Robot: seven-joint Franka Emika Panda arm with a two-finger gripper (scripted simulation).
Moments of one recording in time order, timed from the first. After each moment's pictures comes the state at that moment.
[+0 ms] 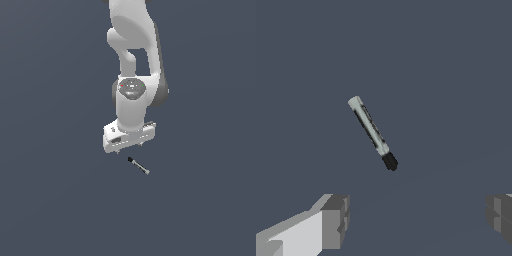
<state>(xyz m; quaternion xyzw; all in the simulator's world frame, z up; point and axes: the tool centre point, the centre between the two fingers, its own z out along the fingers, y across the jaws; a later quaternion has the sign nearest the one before) 0.030 0.005 0.132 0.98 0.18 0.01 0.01</state>
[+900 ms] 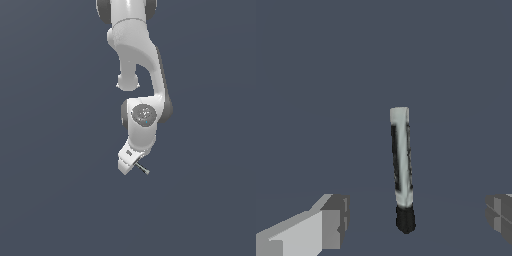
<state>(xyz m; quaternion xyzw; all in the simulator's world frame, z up) 0.054 0.043 0.068 0.91 0.41 0.00 0.00</state>
